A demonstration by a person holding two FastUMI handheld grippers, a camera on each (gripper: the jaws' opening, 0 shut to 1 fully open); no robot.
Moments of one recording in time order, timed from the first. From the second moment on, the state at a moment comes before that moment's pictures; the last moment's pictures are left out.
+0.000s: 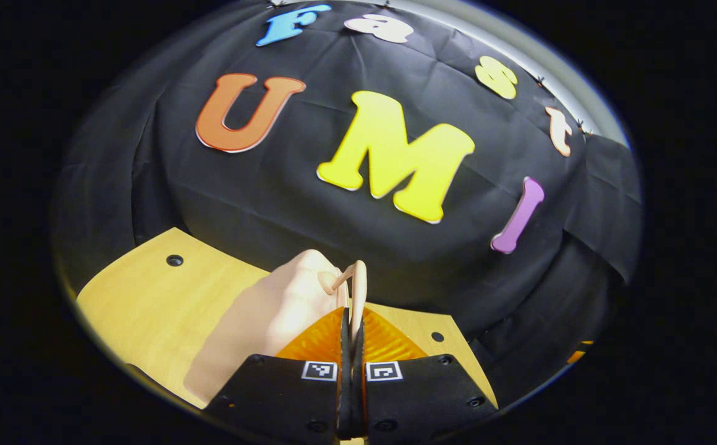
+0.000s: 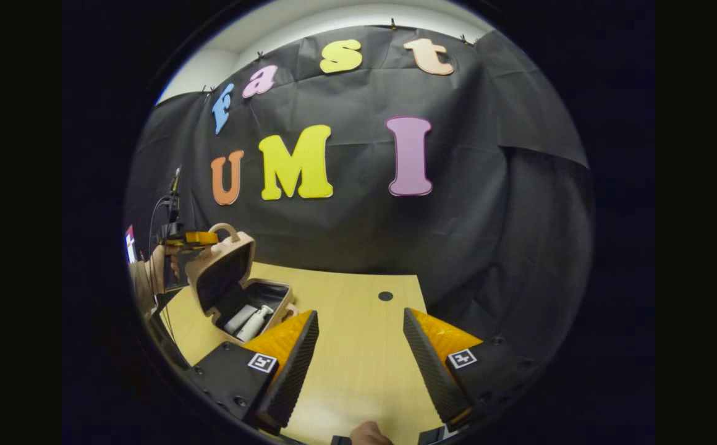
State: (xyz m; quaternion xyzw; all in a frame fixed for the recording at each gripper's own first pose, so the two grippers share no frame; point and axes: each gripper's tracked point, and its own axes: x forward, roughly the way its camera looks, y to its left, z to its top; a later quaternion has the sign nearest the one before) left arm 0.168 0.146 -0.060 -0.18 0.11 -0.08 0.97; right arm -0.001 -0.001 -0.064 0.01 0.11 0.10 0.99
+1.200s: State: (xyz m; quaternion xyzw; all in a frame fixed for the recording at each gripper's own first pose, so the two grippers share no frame) left arm 0.159 -0.019 -0.243 -0.06 0.29 -0.12 0.95; right arm -0.004 -0.029 -0.095 -0.01 0.14 0.10 0.98
